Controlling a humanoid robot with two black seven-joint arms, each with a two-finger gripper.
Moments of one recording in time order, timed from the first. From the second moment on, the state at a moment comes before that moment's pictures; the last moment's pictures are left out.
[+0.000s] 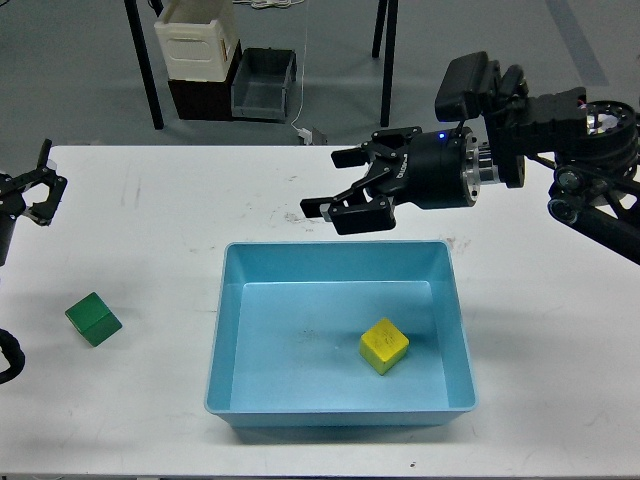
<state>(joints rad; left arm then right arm) -0.10 0.70 -1.15 -1.43 -0.03 -0.28 -0.49 1.12 -0.41 0.46 1.31 -1.83 0.31 0.49</state>
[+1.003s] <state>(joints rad) -0.42 1.12 -0.82 -1.54 2.02 -0.41 -0.49 -0.11 -0.14 1.44 1.61 -1.30 0.17 0.37</state>
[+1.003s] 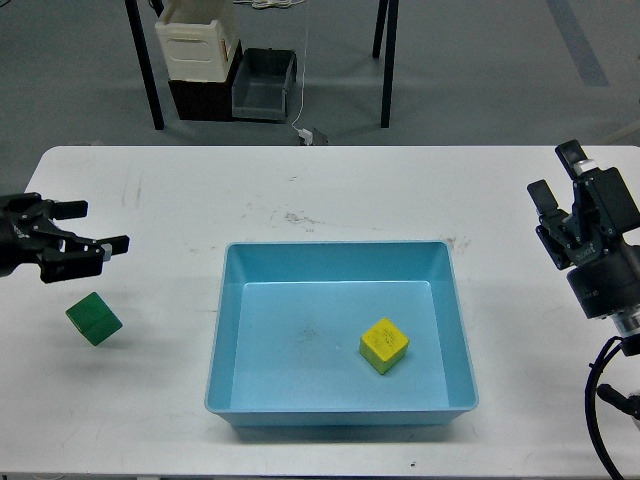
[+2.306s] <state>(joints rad) -0.59 0.91 -0.42 -1.25 2.18 -0.49 -0.49 -0.19 -0.14 1.47 1.61 -1.27 0.14 0.38</state>
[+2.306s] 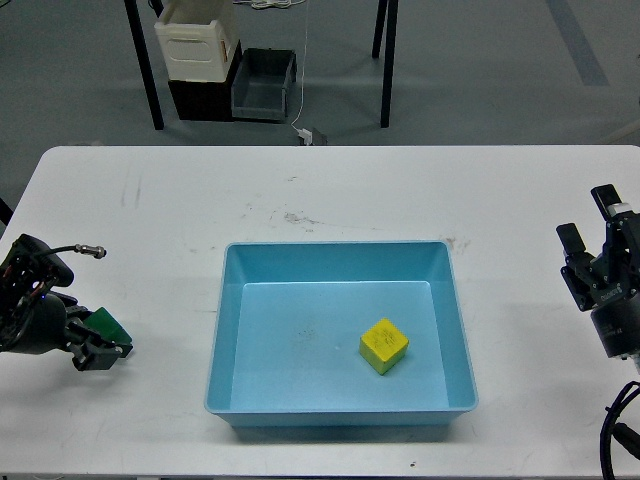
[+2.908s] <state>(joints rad) -0.82 0.96 -0.42 -1.27 2.02 -0.39 -0.49 -0.21 -0.14 1.47 1.61 -1.27 0.12 0.38</state>
